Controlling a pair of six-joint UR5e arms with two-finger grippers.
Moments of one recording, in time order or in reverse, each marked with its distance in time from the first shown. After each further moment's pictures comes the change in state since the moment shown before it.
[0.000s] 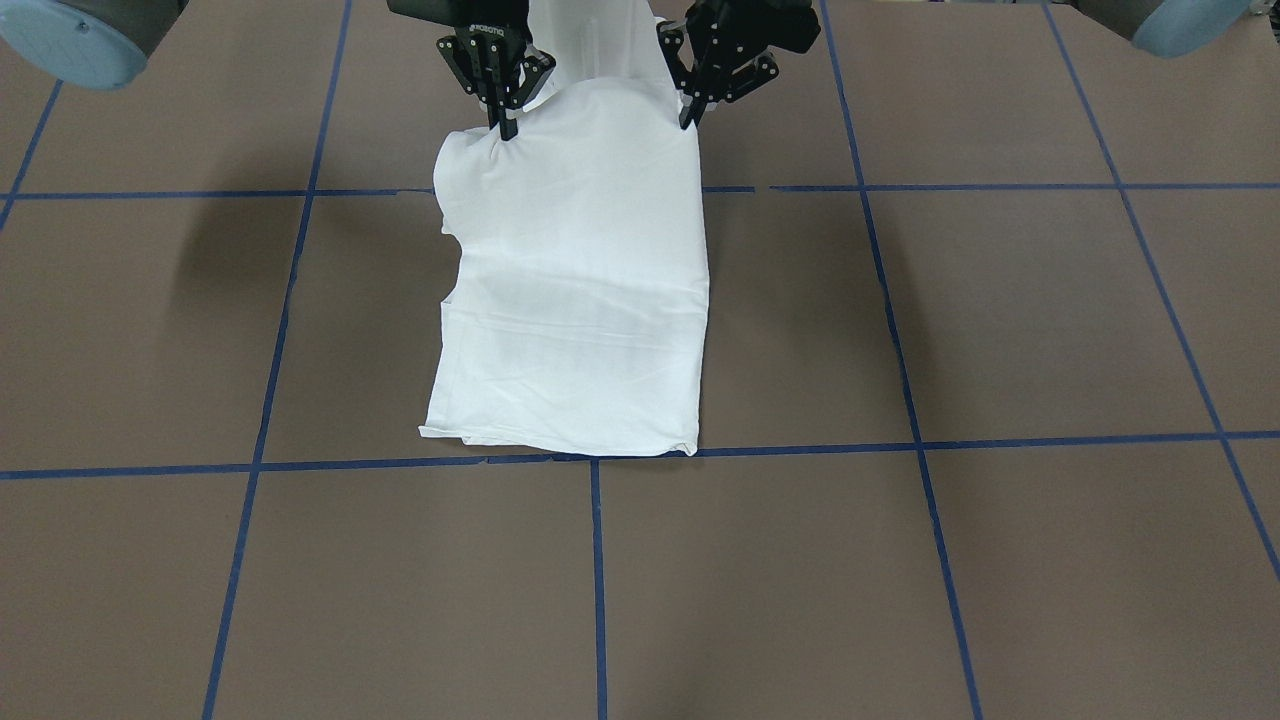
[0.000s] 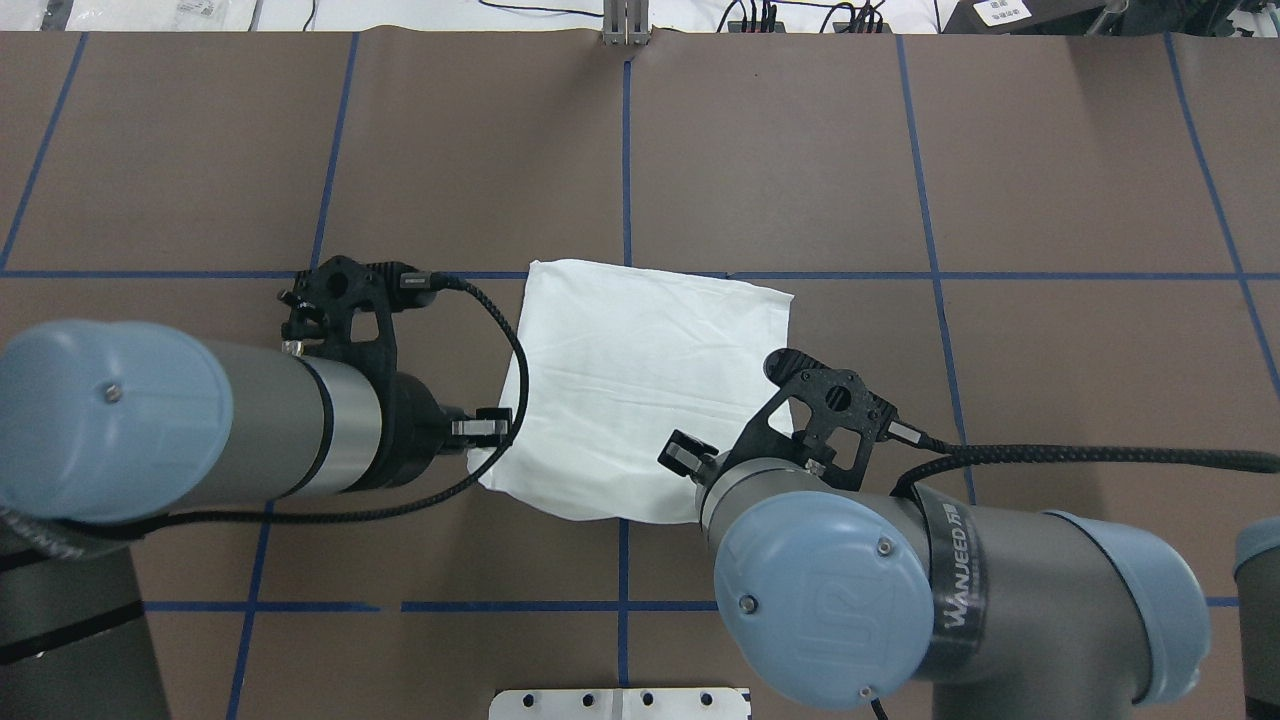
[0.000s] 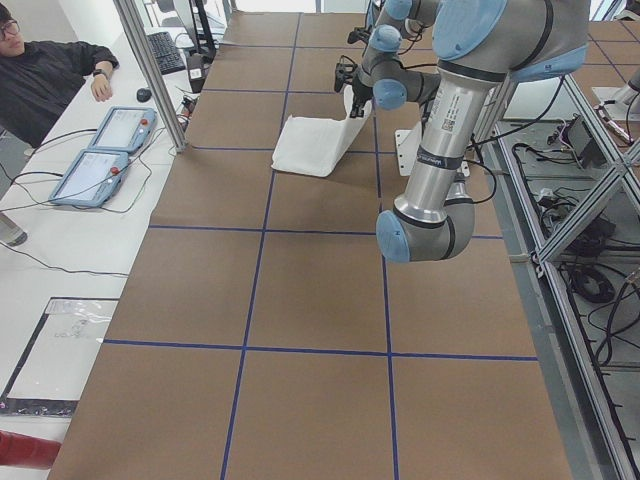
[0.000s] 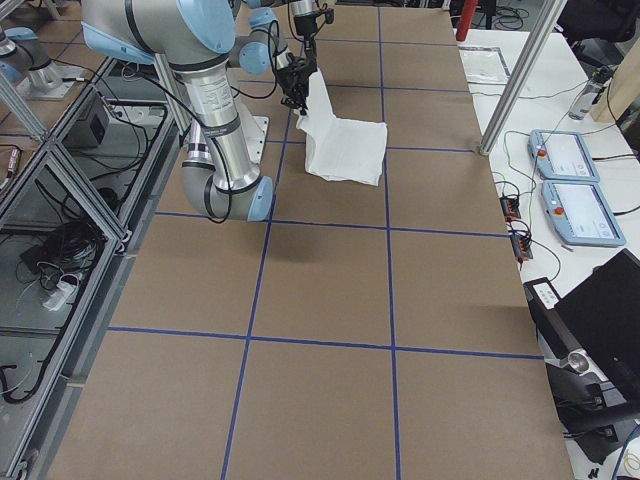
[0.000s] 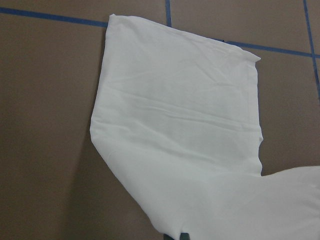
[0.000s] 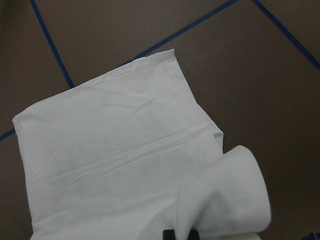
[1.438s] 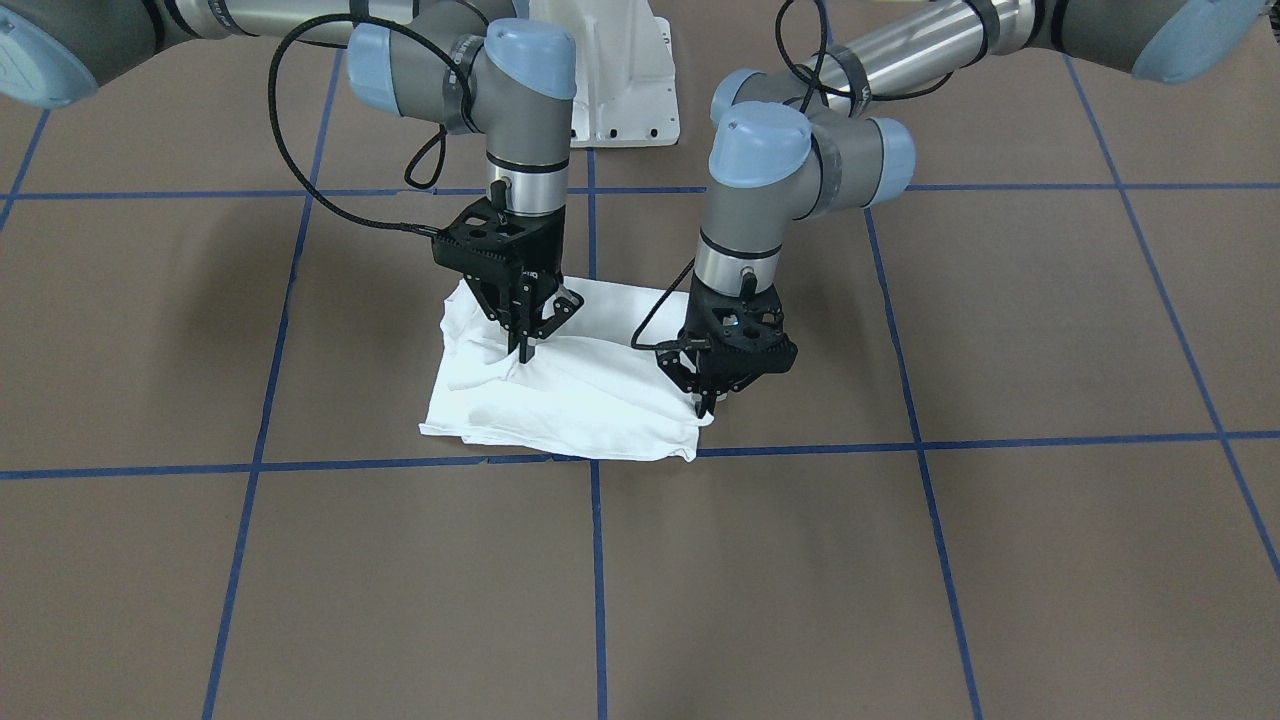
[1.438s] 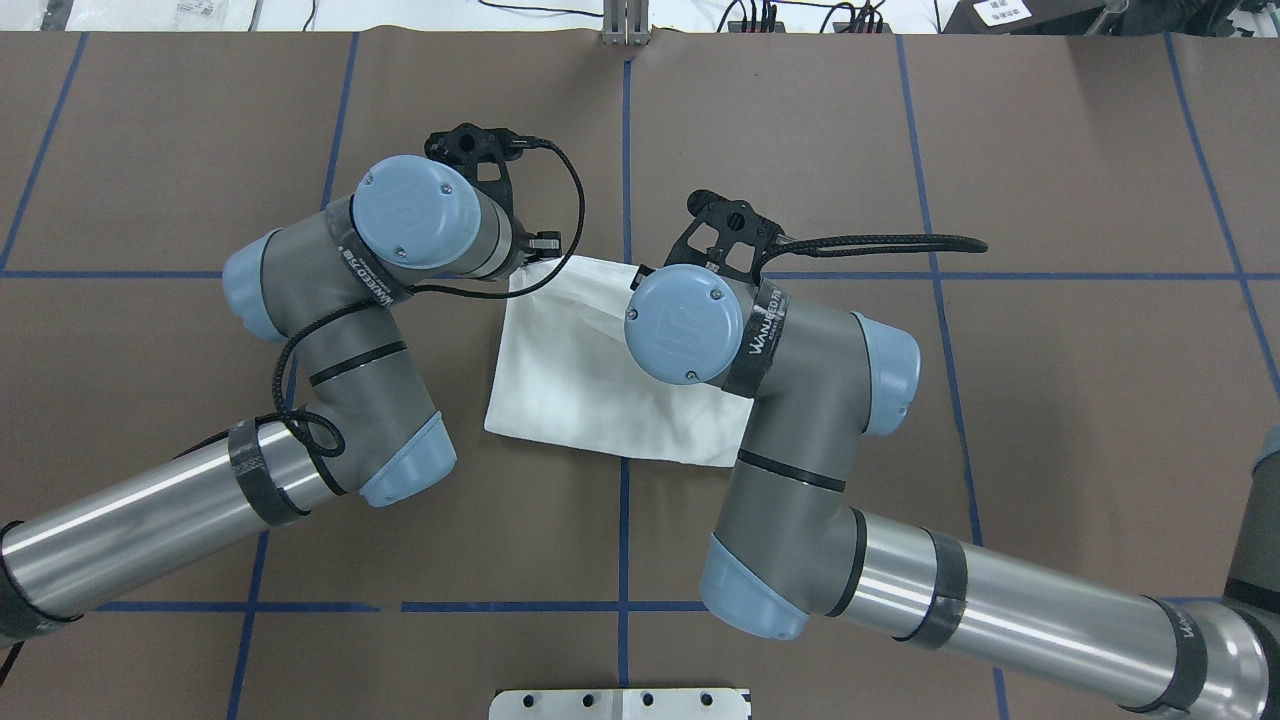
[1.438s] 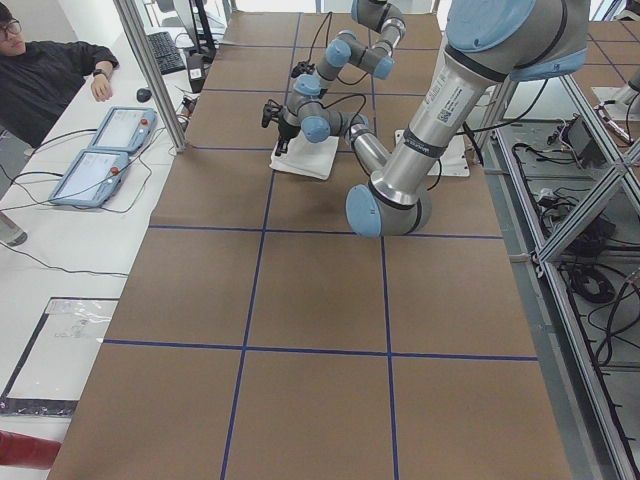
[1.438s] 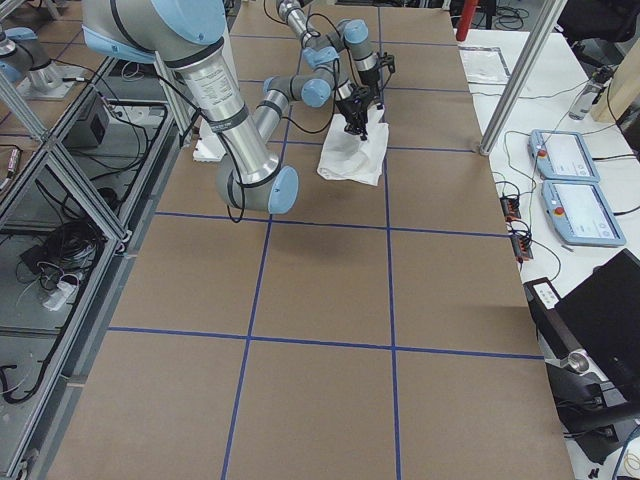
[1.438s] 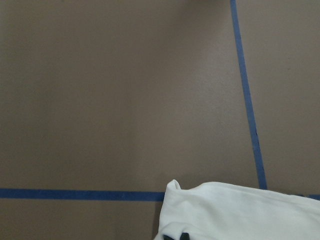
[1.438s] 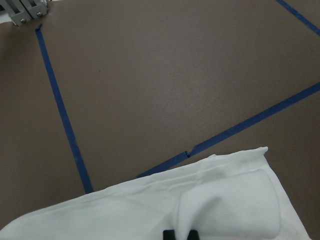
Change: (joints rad) left arm -0.182 -0.226 0.787 -0.418 0.054 0.107; right arm 0.243 0.096 -0.608 0.485 0.024 -0.225
